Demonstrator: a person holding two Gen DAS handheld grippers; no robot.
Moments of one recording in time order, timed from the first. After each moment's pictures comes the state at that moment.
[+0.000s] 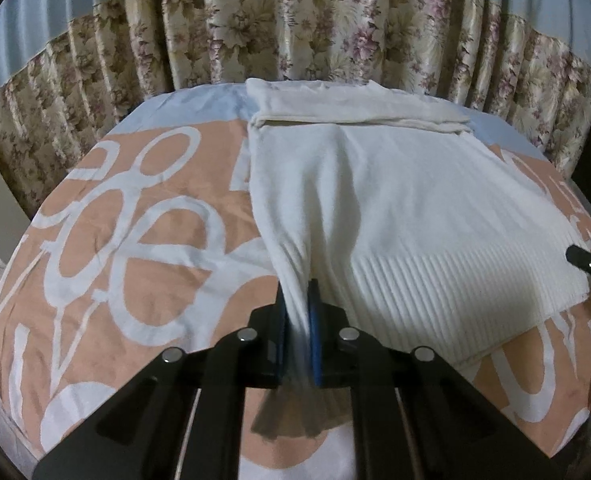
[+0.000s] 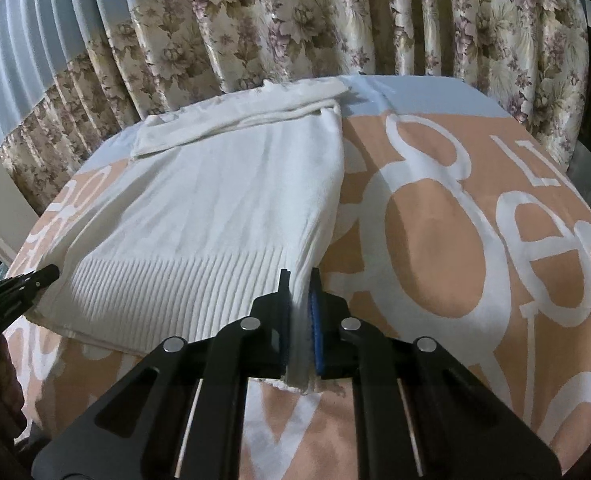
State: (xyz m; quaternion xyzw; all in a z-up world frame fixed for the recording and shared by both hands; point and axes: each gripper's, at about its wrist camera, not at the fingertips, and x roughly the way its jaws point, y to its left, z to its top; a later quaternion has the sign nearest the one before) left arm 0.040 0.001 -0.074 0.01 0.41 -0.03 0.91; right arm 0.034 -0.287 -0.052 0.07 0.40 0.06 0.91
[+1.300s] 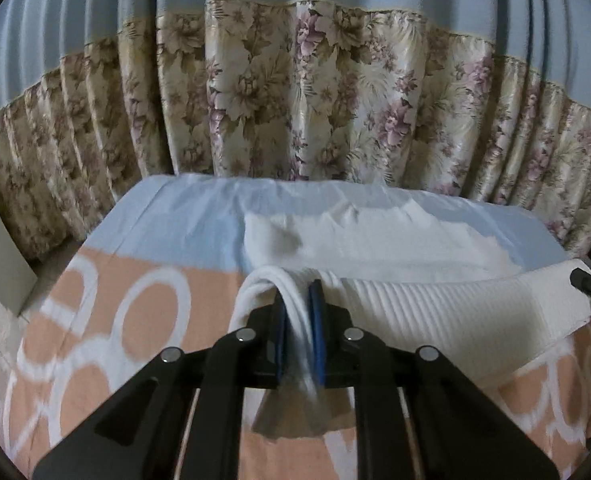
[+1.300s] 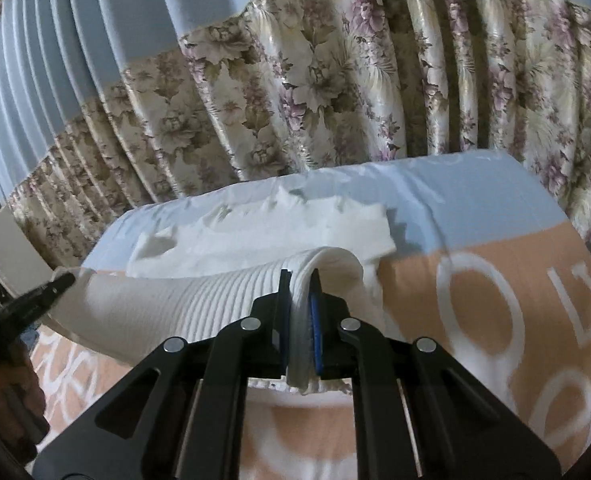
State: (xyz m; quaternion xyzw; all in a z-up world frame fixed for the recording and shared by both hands) left arm 0.236 0.013 0.005 -0.02 0.34 -0.01 0.94; right arm 0.231 -0.295 0.010 0.11 0.35 0.07 0.93
